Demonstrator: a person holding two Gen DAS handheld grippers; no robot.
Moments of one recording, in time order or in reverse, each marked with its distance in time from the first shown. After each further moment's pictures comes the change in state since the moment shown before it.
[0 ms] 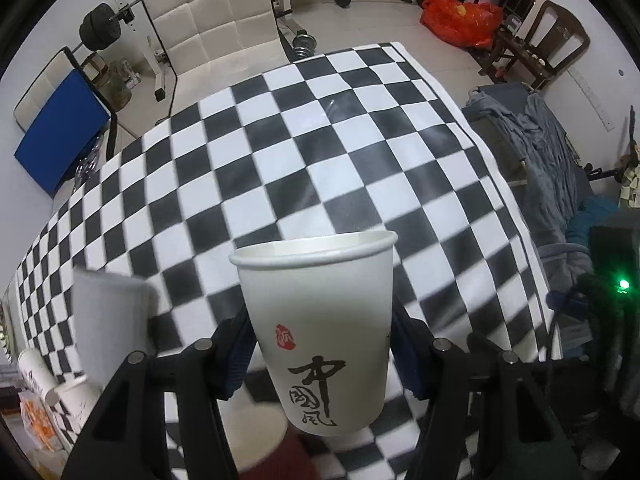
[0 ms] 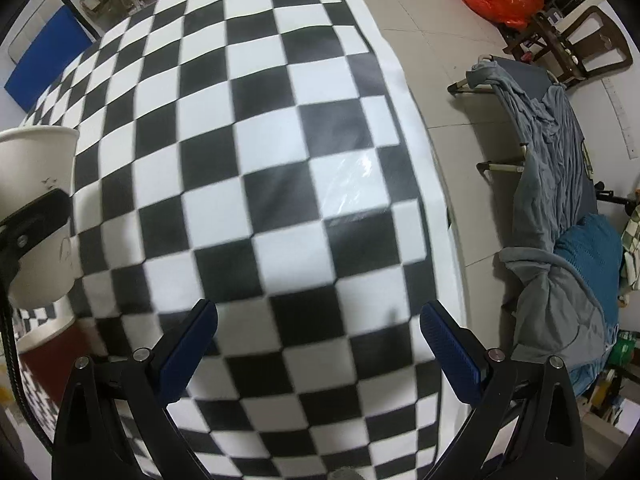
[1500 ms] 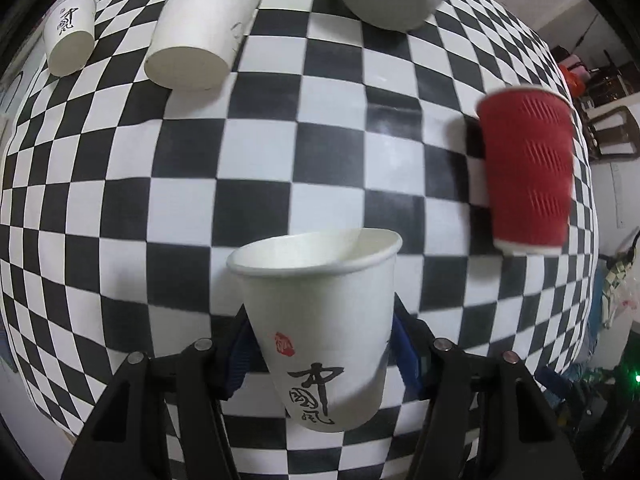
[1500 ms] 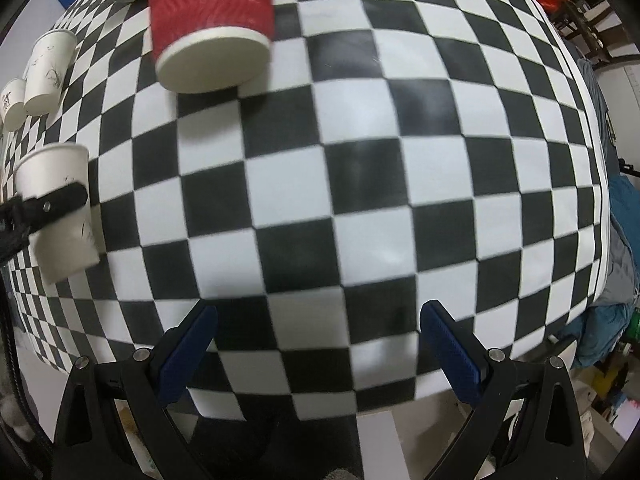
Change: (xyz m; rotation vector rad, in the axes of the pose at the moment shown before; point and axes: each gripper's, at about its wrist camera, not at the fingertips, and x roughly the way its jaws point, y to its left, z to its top) left arm 0.032 0.116 -0.238 -0.483 0.151 -0.113; right arm -0.013 0.197 -0.295 -0.079 0.105 0.030
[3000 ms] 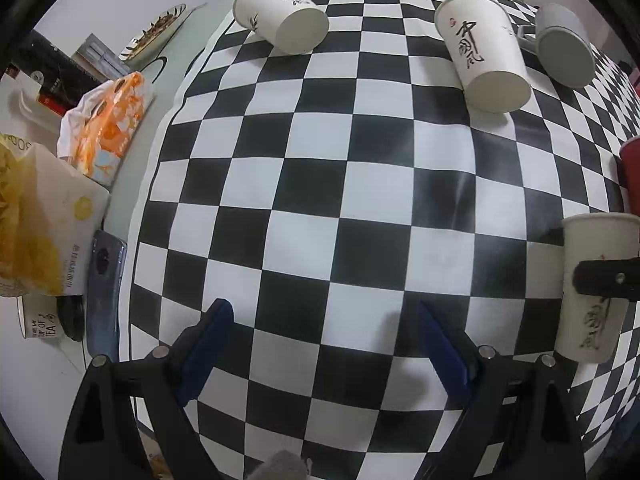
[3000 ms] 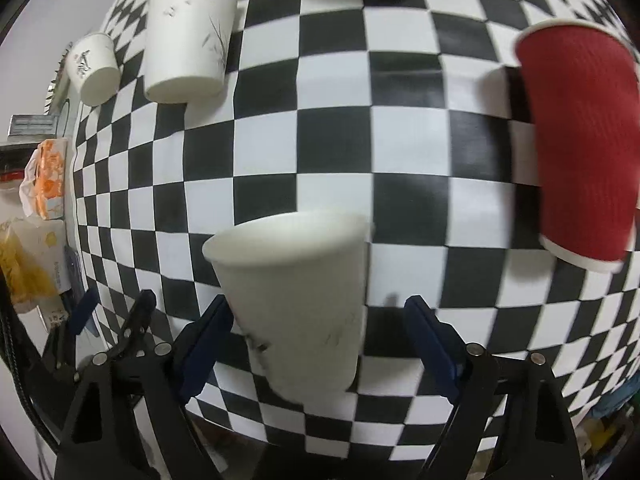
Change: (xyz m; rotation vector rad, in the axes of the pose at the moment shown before) left arm -0.035 0.172 -0.034 -0.059 -0.169 0.356; right arm -0.031 0.150 0.060 -0.159 0.116 0.201
